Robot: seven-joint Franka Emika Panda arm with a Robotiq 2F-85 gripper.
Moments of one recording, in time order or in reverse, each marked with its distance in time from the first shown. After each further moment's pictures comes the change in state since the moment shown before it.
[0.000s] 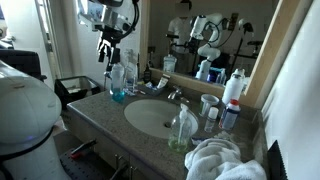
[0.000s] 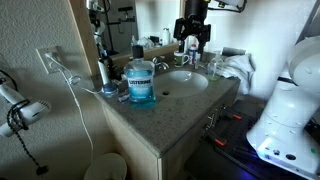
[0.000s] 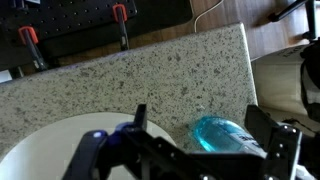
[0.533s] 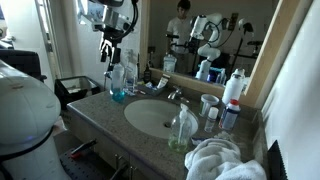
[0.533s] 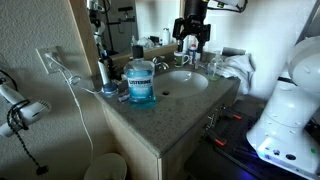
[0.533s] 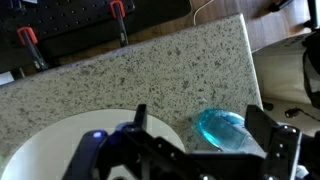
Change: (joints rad) arm -0.018 0.001 0.009 0.000 0.000 0.022 0.038
